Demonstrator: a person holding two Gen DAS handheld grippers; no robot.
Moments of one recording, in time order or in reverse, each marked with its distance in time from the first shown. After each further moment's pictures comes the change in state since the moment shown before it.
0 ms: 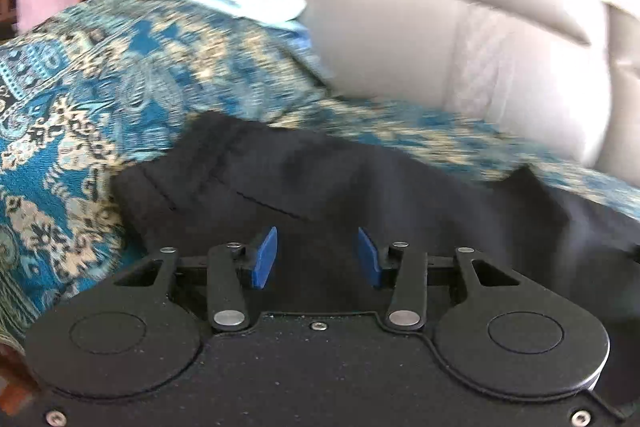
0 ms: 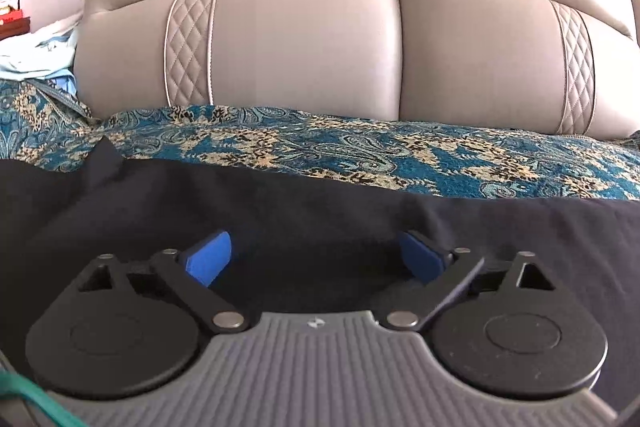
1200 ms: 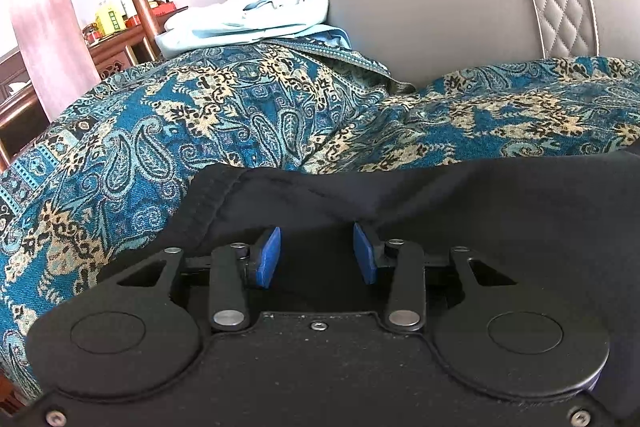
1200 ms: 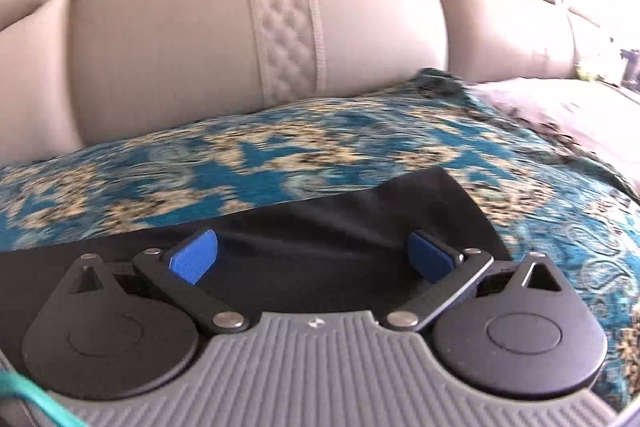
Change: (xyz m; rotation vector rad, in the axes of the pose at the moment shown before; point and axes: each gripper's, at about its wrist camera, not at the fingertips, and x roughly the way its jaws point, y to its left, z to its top) left arm 0.090 -0.081 0.006 0.273 -0.058 0.390; right arm -0.031 -0.298 -0.005 0.271 0.049 -0.423
